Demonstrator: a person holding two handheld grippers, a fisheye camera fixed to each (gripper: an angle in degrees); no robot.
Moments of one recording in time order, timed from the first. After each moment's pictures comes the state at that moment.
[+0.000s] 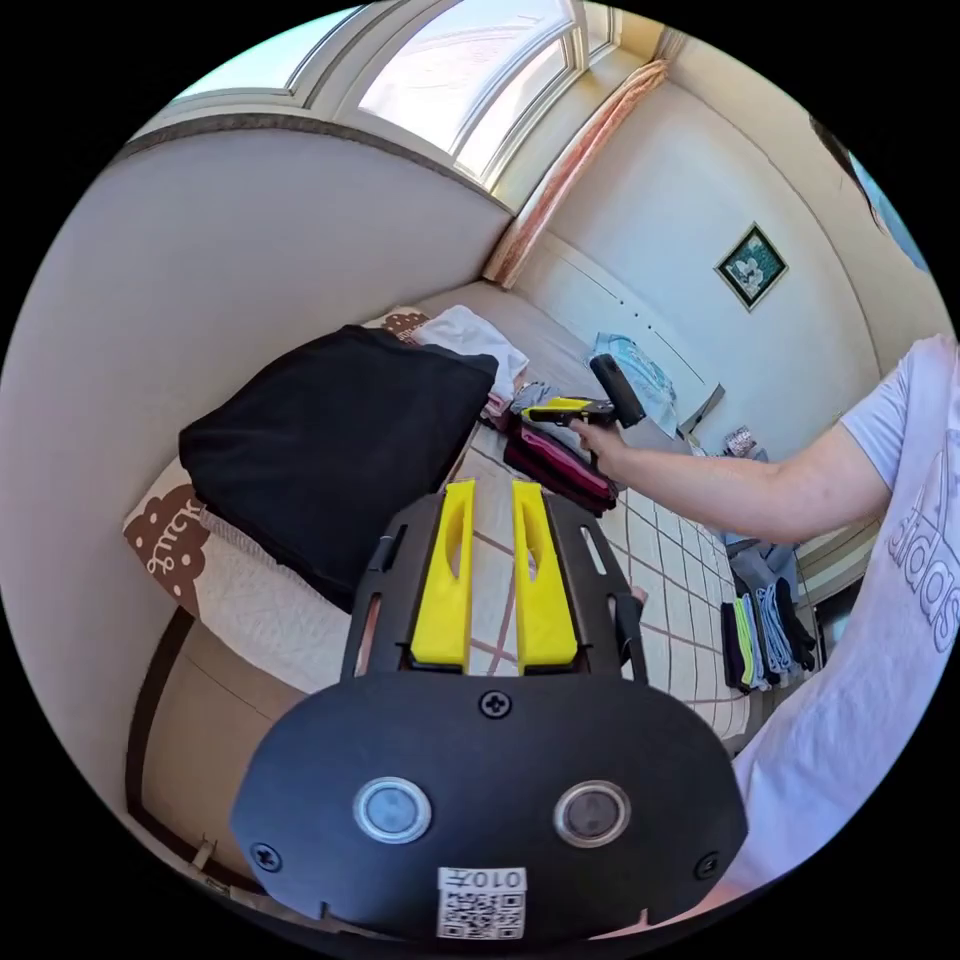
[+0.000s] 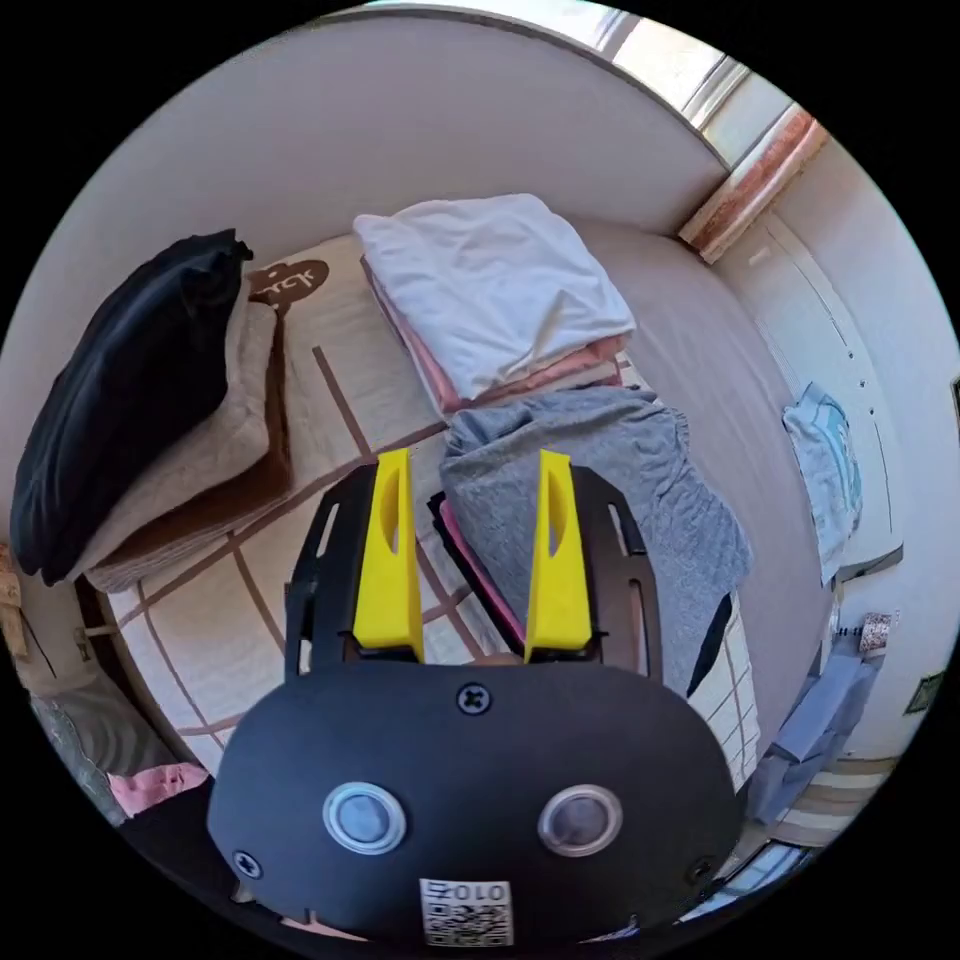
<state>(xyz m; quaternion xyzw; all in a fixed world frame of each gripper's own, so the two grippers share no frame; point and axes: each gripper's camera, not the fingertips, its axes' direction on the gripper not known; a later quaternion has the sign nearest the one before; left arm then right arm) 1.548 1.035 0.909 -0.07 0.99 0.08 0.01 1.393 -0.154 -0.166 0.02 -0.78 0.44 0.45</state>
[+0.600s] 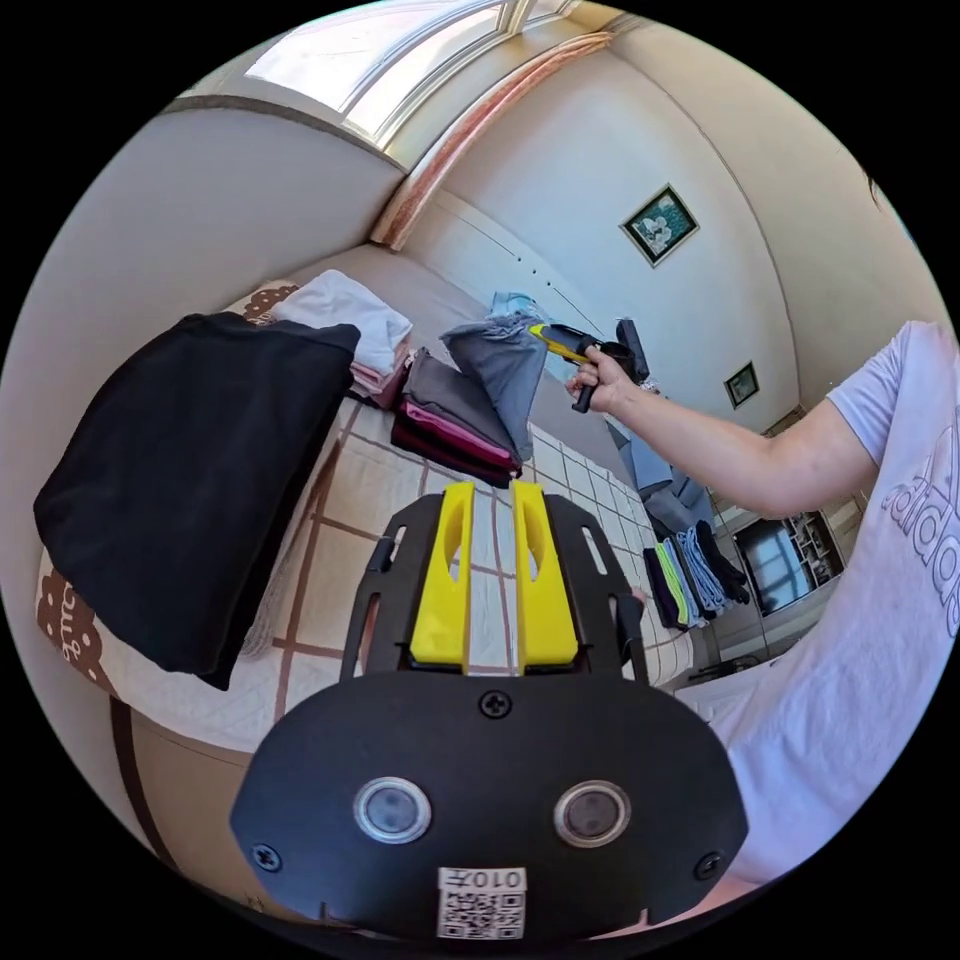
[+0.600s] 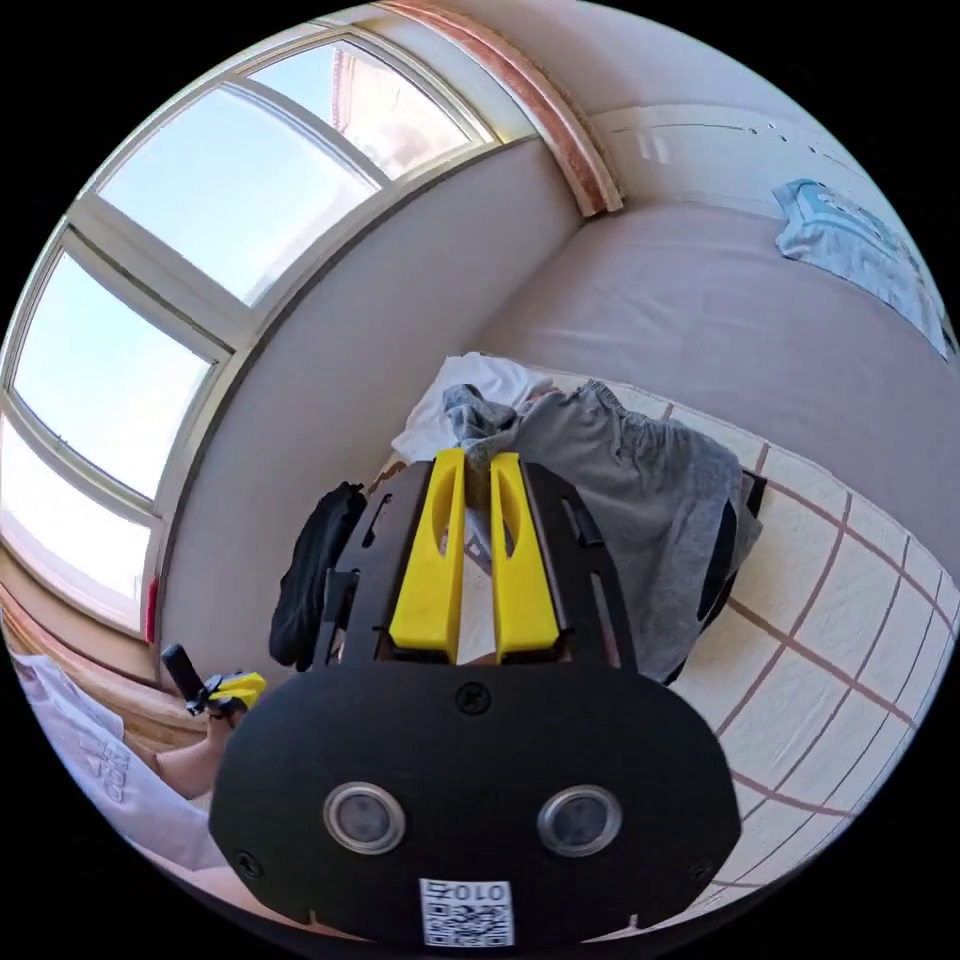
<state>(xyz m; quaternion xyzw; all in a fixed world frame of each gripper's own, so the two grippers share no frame) 1.508 1.005 0.865 -0.02 0.98 0.12 -0.15 1.238 0.041 -0.062 0.03 -0.78 0.62 0.07</state>
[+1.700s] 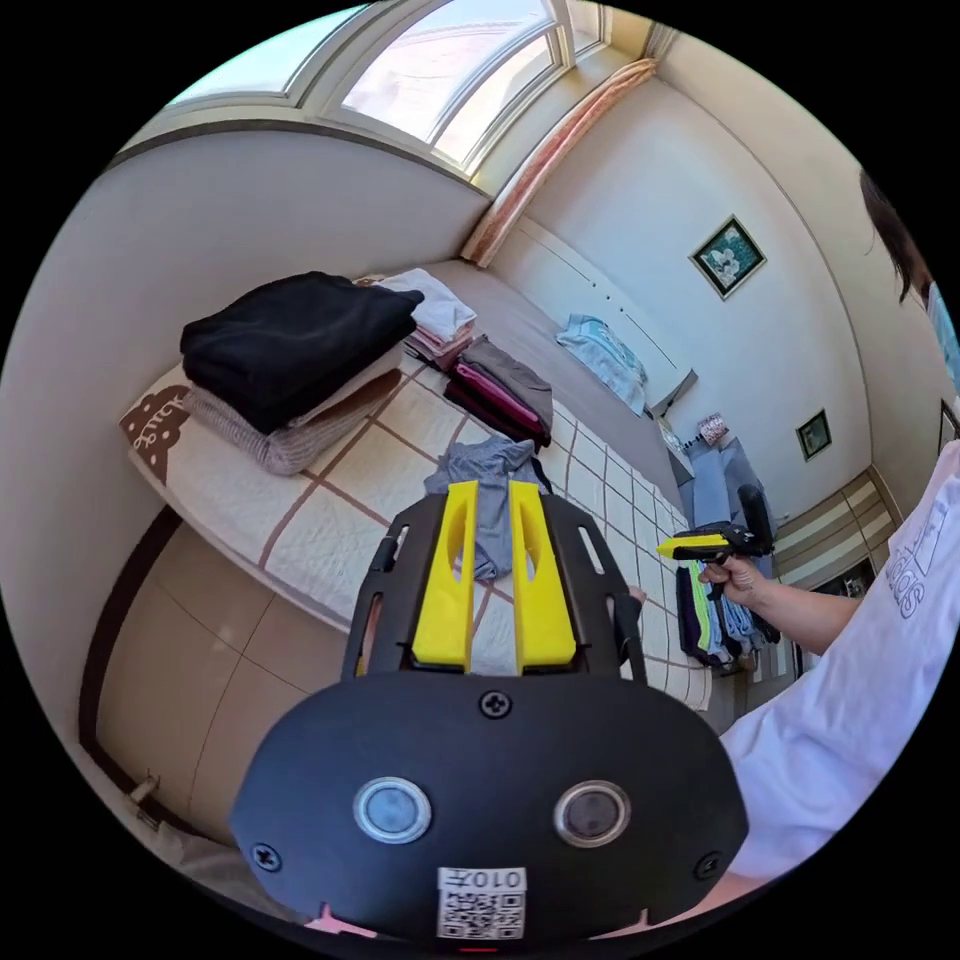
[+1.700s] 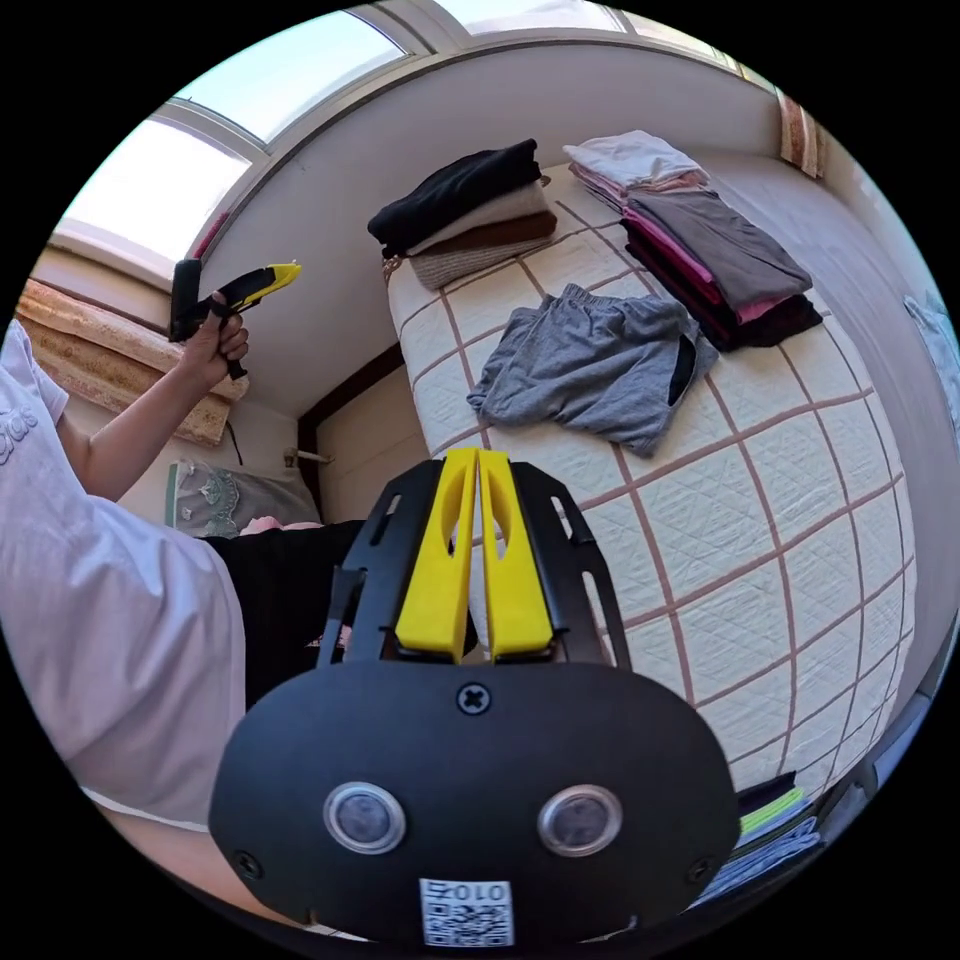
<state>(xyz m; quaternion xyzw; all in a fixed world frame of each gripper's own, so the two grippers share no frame) 1.407 1.095 1.009 -0.09 0.99 0.09 -0.03 1.102 0.186 -0.373 0.19 -0.89 0.35 0.22</state>
